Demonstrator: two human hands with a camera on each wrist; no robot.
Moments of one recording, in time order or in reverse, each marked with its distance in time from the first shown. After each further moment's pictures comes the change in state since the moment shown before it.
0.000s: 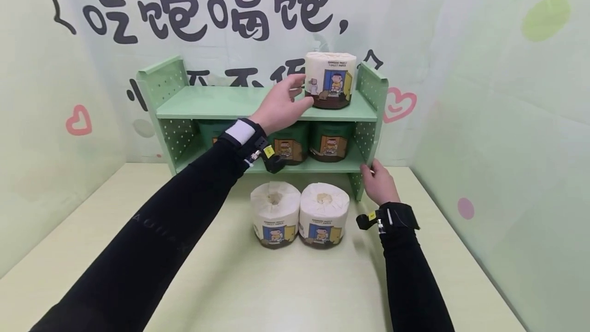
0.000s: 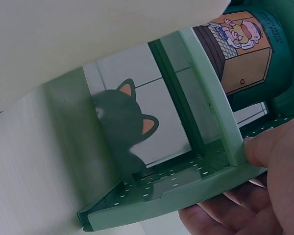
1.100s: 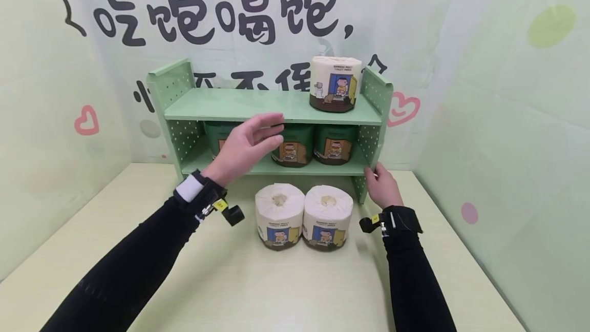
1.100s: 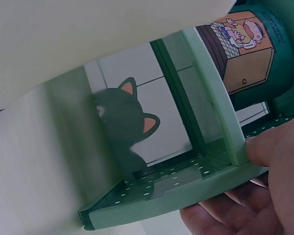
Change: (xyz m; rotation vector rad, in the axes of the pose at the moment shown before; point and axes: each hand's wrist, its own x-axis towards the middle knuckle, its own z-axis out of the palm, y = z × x) left_hand -0.112 -0.037 -0.023 -0.367 -0.001 0.131; right_hand -0.004 -0.003 0.000 -0.008 0.004 0.005
